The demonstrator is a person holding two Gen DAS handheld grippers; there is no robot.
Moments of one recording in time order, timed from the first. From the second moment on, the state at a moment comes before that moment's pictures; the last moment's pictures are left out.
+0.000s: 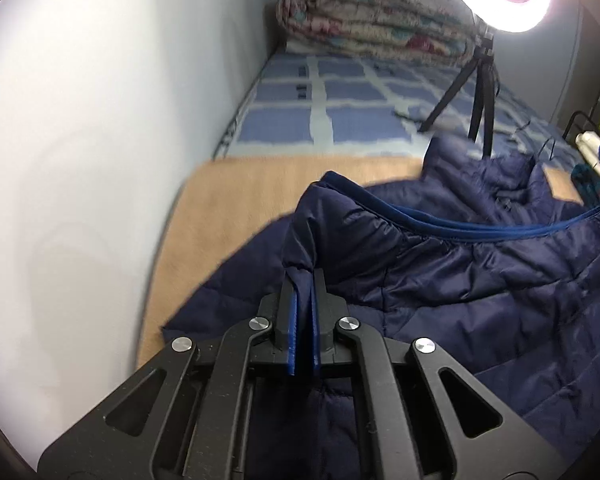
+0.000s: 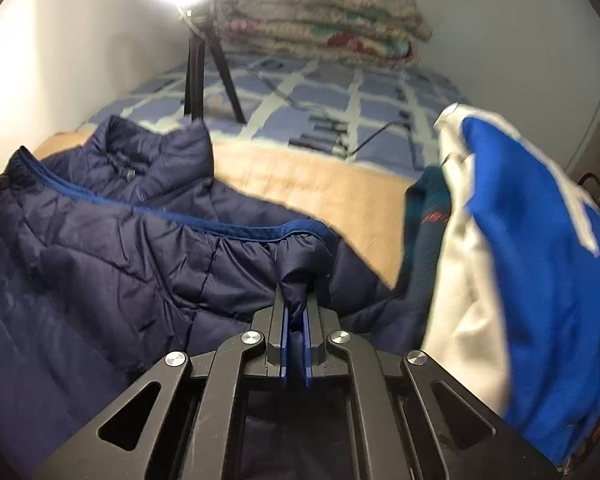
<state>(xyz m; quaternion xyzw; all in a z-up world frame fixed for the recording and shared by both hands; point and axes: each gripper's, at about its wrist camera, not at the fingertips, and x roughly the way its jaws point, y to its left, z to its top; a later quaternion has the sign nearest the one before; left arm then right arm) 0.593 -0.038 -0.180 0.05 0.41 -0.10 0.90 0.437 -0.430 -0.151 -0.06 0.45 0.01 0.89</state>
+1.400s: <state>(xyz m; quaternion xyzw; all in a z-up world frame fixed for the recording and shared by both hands) 0.604 -0.250 -0.193 0.14 0.39 -0.16 0.90 0.352 -0.411 -0.142 0.01 0.45 0.04 0.89</state>
